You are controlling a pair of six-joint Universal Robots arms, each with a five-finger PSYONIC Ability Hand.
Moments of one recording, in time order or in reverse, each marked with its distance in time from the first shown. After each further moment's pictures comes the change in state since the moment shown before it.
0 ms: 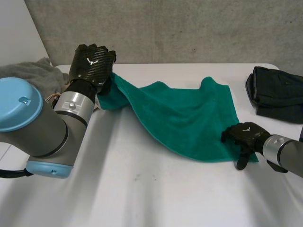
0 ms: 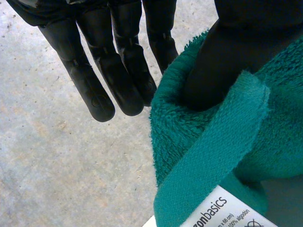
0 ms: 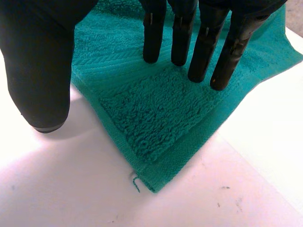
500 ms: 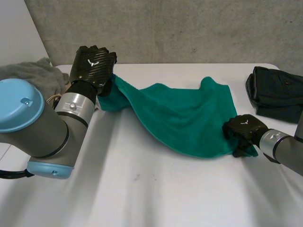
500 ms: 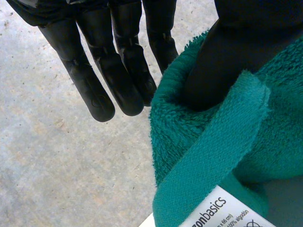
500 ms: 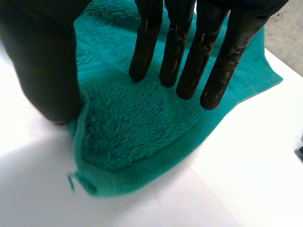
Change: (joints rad) left arm -0.002 -0.005 -0.003 0.001 0.000 -0.001; right arm 0.003 0.066 -0.066 -0.107 -0.023 -0.003; left_hand 0.000 0.000 0.000 0.000 0.000; right_hand 0.329 0.383 0.381 0.365 0.311
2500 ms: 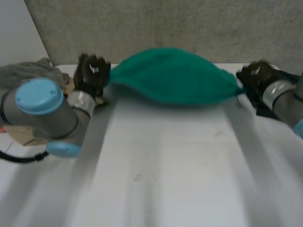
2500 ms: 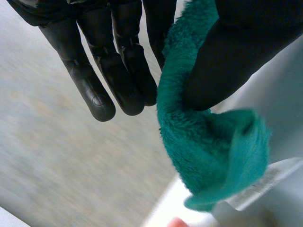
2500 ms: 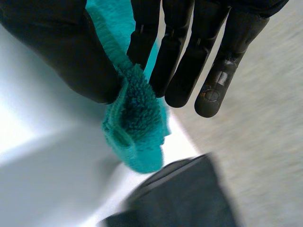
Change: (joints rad) left arm 0.094 -0.297 0.201 0.036 0.034 0.215; right arm 0.093 -0.010 -0.374 0.036 0.226 -0.055; left_hand 0.000 0.001 0.000 0.000 0.000; right_hand 0.319 0.398 0.406 0.410 0.445
